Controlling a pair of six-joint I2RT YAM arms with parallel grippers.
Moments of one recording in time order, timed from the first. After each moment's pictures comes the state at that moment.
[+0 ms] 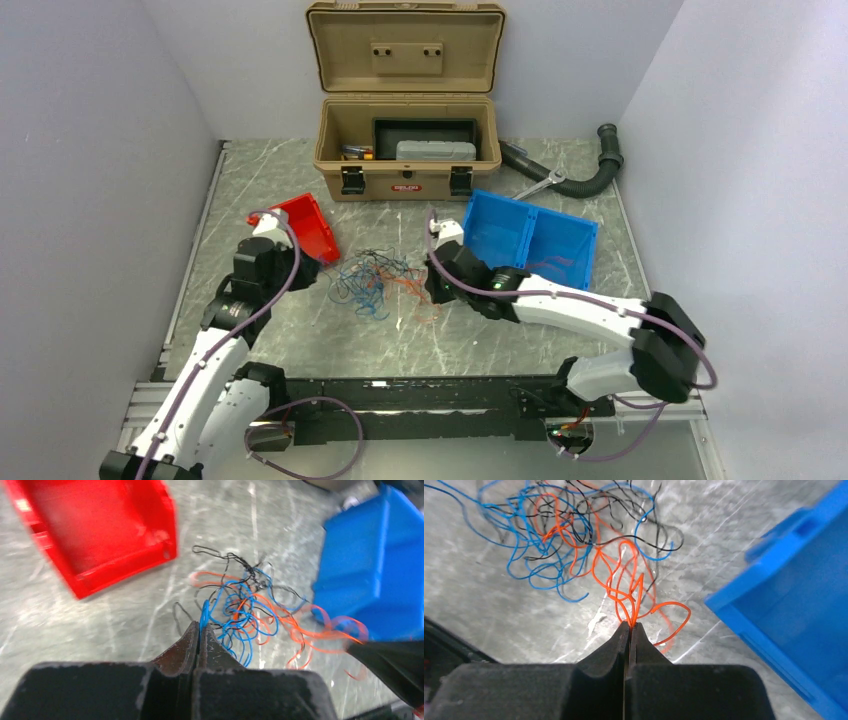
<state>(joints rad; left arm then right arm) -0.25 0.72 0.56 -0.34 0.11 -0.48 0.98 1.39 0.84 -0.21 0.23 0.55</state>
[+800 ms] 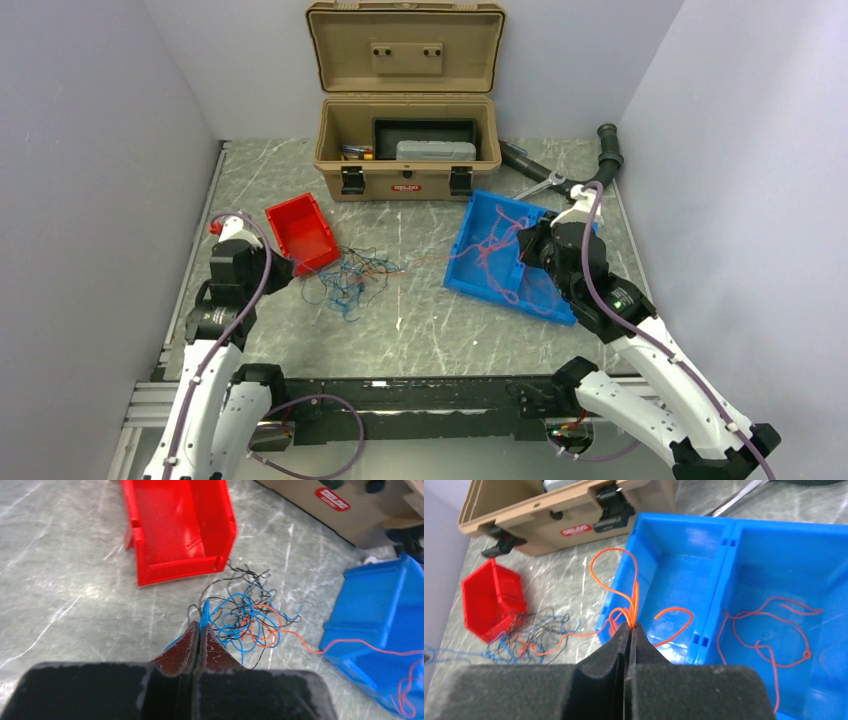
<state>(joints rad) -0.03 0.64 0.63 -0.54 0.01 -0.56 0.58 0.74 0.87 -0.50 0.41 0.57</state>
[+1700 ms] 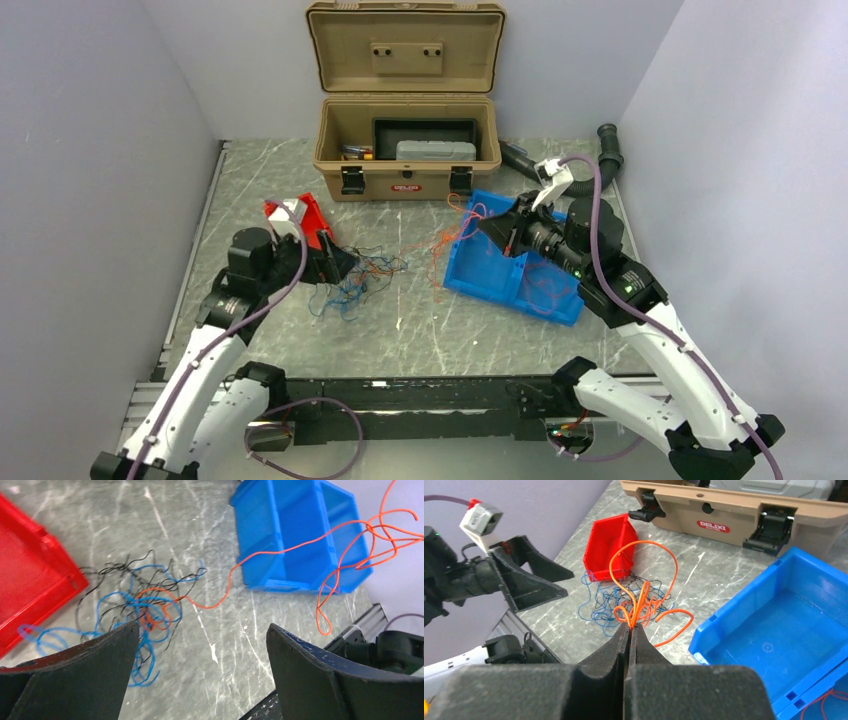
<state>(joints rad) -0.23 0.71 0.65 -0.34 0.39 -0.41 0.58 0.84 1.08 -0.44 -0.15 0.41</state>
